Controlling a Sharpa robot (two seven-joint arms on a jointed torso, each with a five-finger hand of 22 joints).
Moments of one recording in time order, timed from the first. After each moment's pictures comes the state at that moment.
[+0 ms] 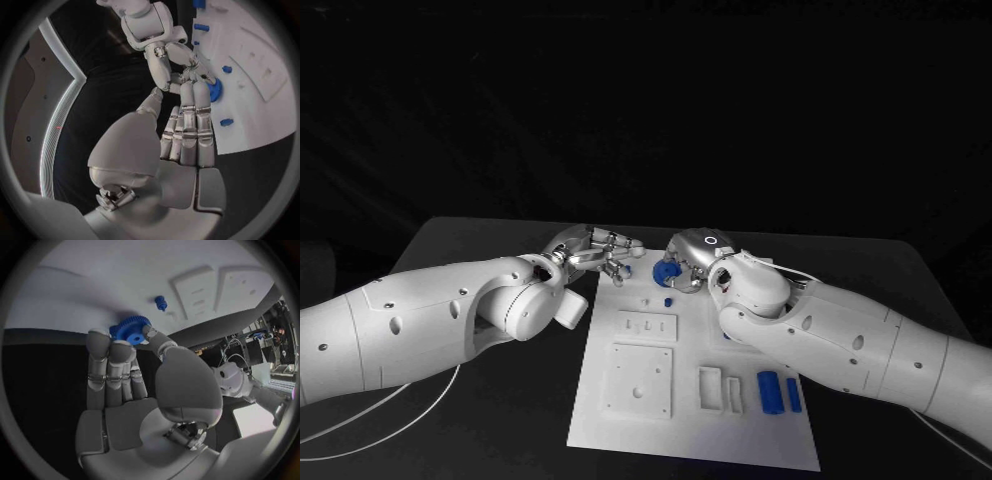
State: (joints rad) left arm 1.33 -0.79 -0.18 1.49 -0.19 -0.30 0.20; left_hand 1.38 -0.05 0.04 0.01 0.06 0.98 0.14 0.06 0.07 1.09 0.10 0.06 0.06 1.35 0.01 0.40 0.33 0.14 1.18 -0.01 0.82 0.36; right arm 1.09 -0.49 0.12 1.31 -1.93 -0.28 -0.41; right_hand 1.23 -0.16 0.44 -0.09 0.15 1.16 0.08 0.06 0.07 1.14 -0.02 0.94 1.05 1.44 -0.08 0.92 0.71 0.12 1.46 -0.10 0.75 0.89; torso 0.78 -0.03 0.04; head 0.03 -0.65
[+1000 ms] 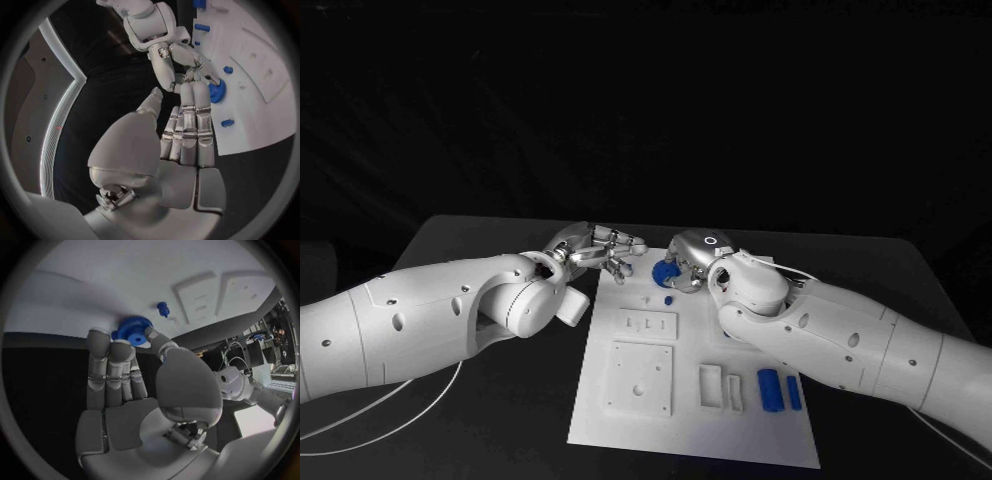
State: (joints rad) left arm 1.33 -0.79 -0.18 1.49 -0.19 -0.30 0.20; left_hand 1.38 -0.05 0.04 0.01 0.06 0.98 0.14 0.06 0.07 1.09 0.10 0.06 0.06 1.35 0.01 0.40 0.33 0.14 1.18 -0.01 0.82 0.37; right arm 1.09 -0.47 0.11 1.28 -1.93 -0.26 -0.40; right_hand 1.22 -0.18 0.41 -0.06 0.12 1.13 0.09 0.06 0.07 1.12 -0.01 0.90 1.02 1.44 -0.08 0.91 0.71 0.12 1.46 -0.10 0.74 0.88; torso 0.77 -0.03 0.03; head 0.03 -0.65
